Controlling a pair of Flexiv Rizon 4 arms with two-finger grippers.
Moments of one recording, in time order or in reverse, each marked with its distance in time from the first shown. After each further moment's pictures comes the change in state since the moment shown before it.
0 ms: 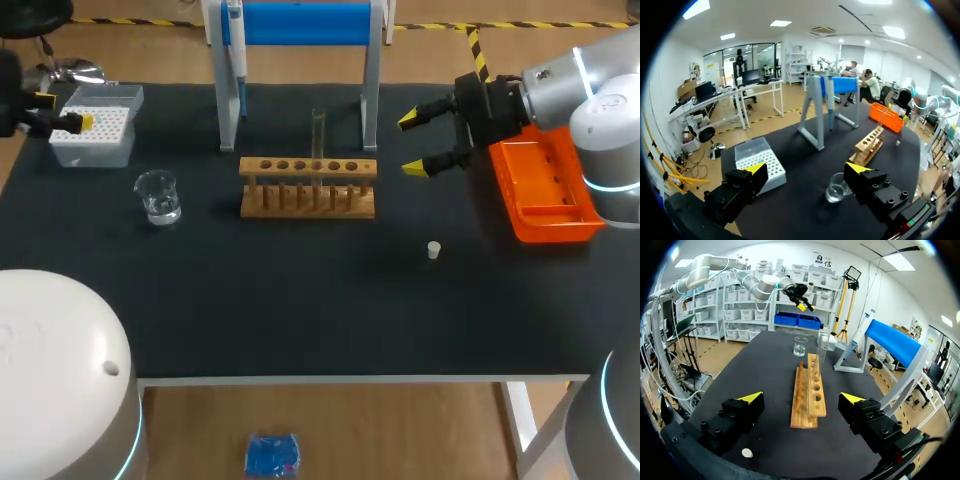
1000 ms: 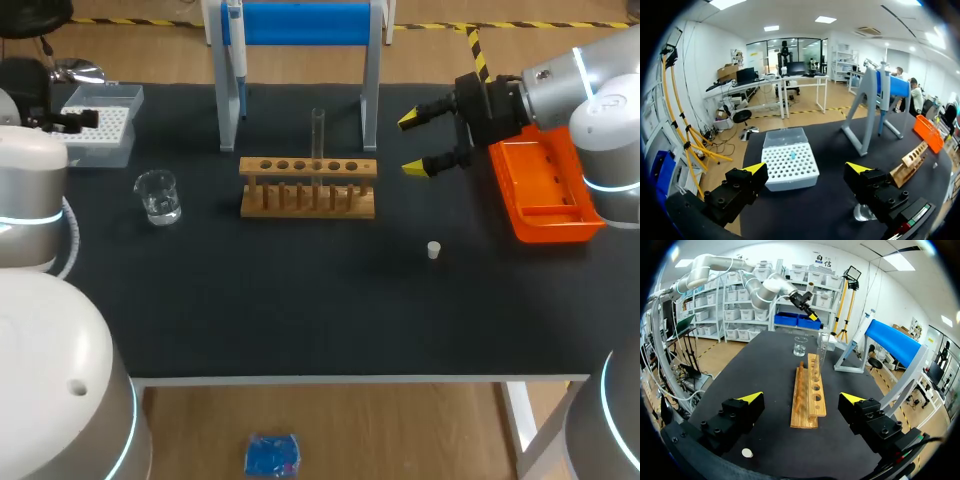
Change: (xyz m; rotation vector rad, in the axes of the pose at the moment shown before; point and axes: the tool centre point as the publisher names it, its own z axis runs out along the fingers) left arm -0.049 0.020 0.049 -0.021 -0.343 -0.180; right arm 0.000 0.000 0.000 0.000 0.000 0.000
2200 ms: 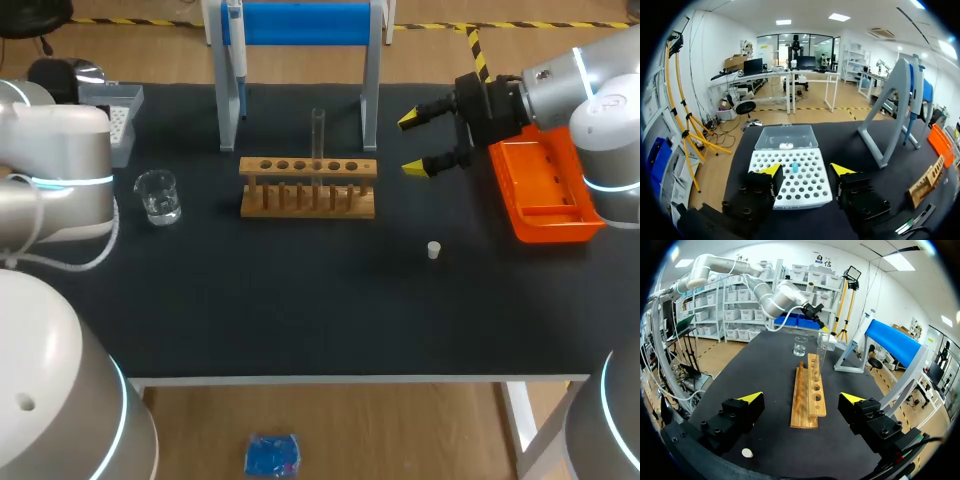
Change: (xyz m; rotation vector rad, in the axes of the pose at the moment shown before) left arm -0.011 0.004 0.088 -0.027 -0.049 -0.088; right arm 0.000 0.000 0.000 0.000 0.000 0.000
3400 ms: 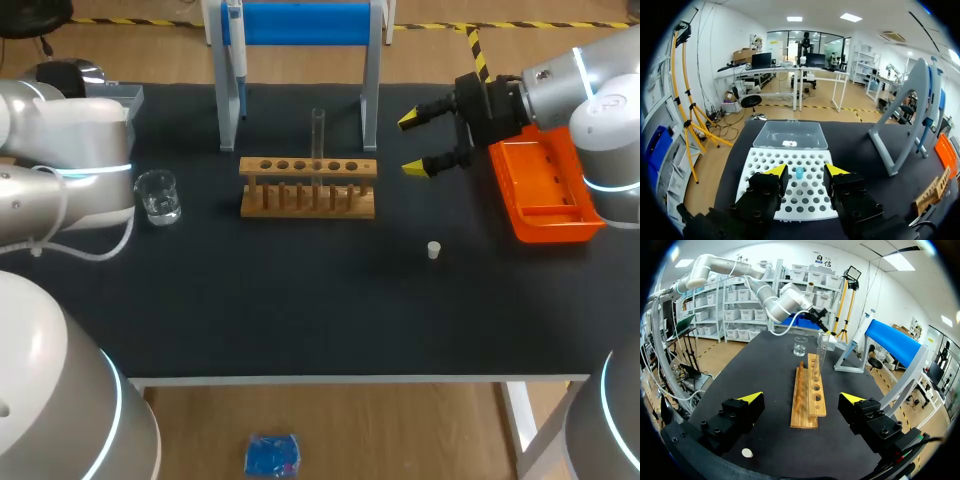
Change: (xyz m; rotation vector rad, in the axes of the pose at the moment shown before) left arm -0.008 0.005 0.032 -0.017 -0.045 -0.073; right arm 0.000 0.000 0.000 0.000 0.000 0.000
